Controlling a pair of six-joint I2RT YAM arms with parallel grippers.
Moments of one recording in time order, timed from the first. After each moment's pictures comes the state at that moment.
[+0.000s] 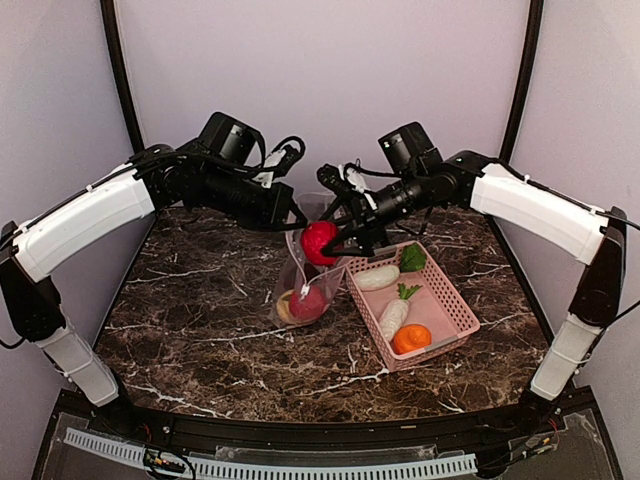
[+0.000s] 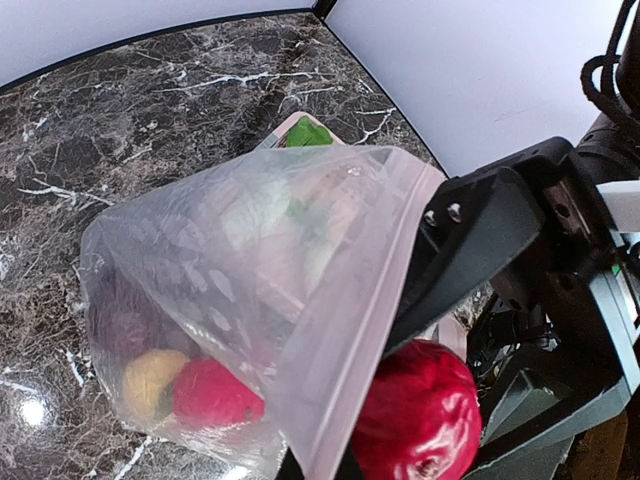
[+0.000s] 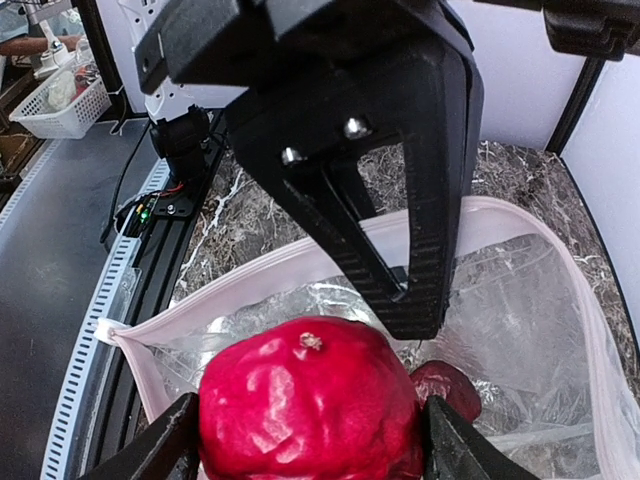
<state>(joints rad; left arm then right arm) -0.82 1.60 1.70 -0.79 0.22 -0.44 0.77 1.70 1.68 -0.69 -0.78 -0.55</state>
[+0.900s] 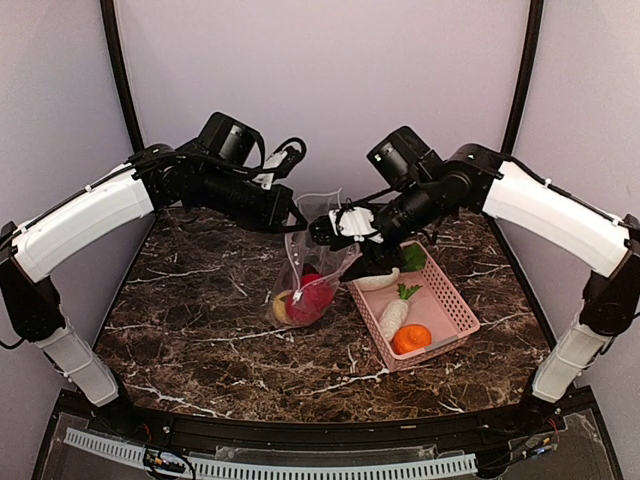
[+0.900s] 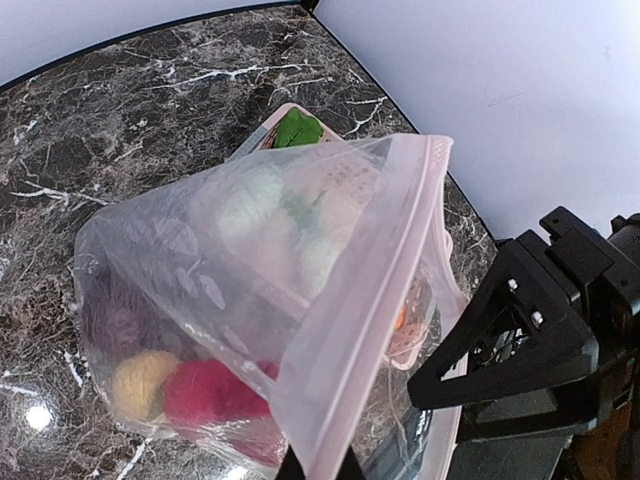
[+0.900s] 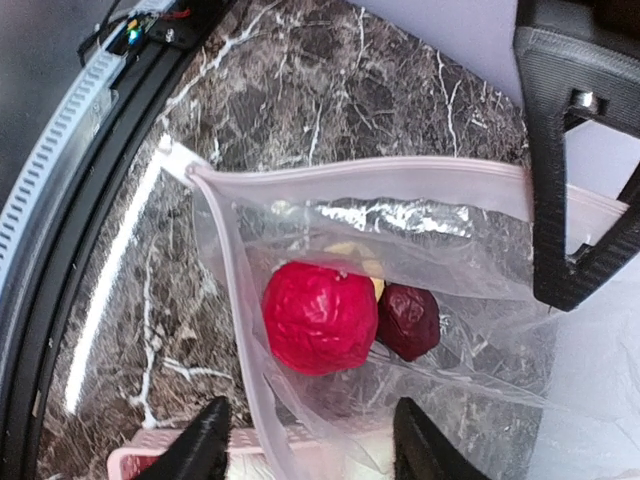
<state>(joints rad) -0.82 1.59 1.70 -0.81 0.25 -0.41 0.93 1.64 1.74 -1.01 -0.39 -0.93</state>
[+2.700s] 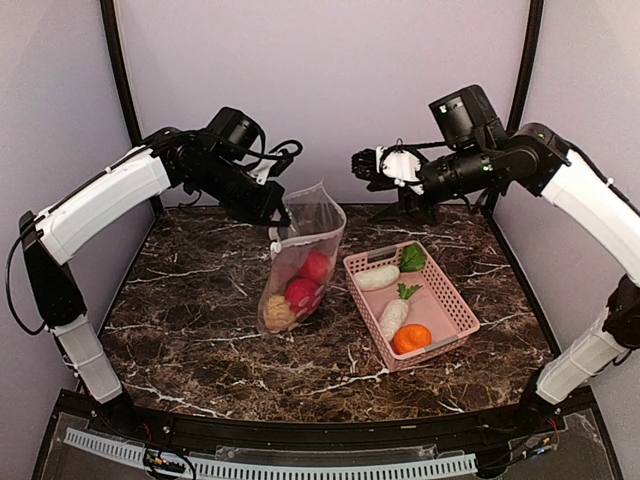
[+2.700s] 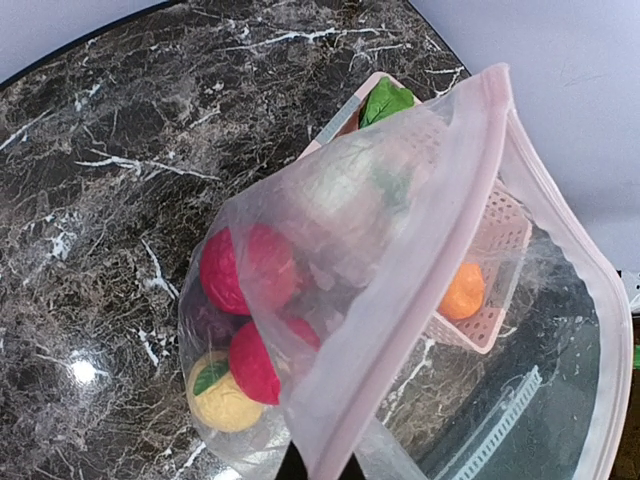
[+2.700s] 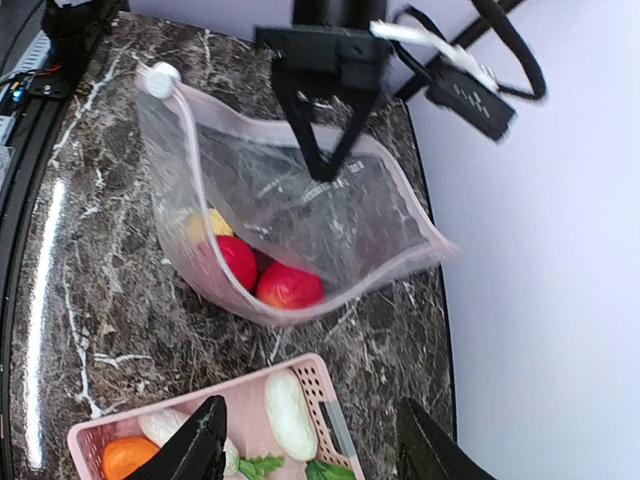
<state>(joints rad) -0.71 1.74 1.89 -1.04 0.24 -0.28 0.86 1.49 1.78 -0.95 -0.24 -0.82</state>
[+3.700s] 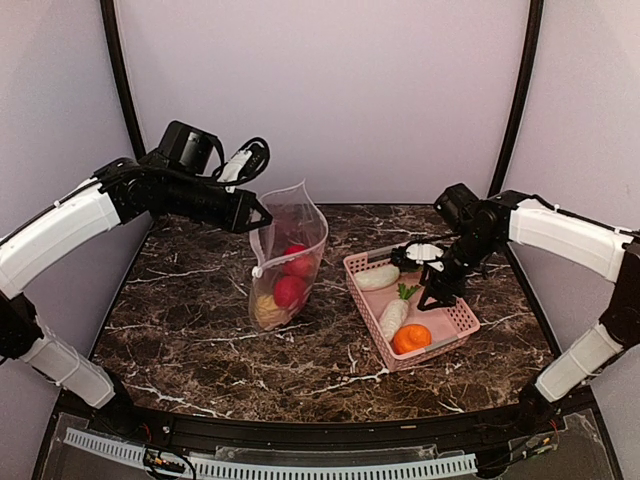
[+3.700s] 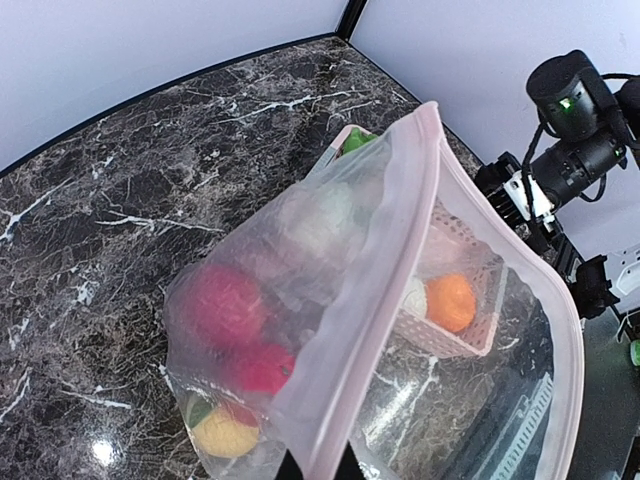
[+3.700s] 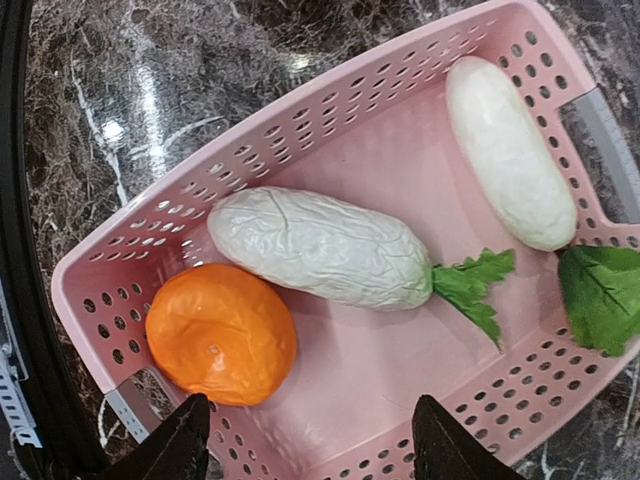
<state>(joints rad) -0.71 1.42 1.50 -0.73 0.22 -0.21 0.53 1.47 1.21 -0.99 -0.30 -0.77</state>
